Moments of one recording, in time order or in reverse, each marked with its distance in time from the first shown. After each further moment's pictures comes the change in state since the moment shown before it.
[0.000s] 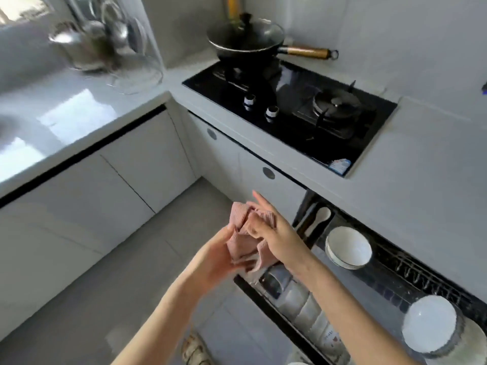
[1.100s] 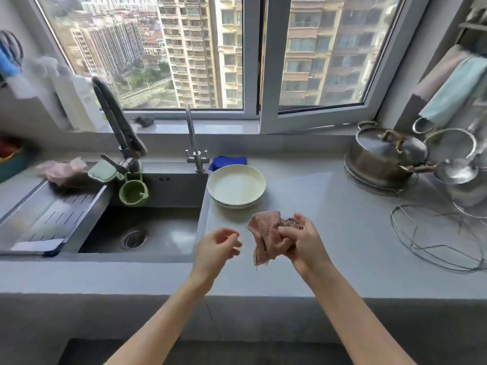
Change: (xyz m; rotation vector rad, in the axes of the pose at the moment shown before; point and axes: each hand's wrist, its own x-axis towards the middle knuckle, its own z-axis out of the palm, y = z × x) left_hand -0.122 0.407 -0.584 0.141 1.240 0.557; right_hand 0.550 -0.162 0.577 0.244 -0.399 0.231
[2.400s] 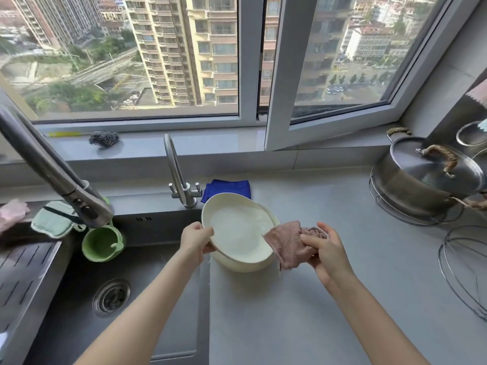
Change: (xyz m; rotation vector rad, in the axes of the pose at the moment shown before) left_hand 0.301 0.010 -0.044 -0.037 0.151 -0.430; right_hand 0.196 -0.044 0.046 0.037 0.274 0.010
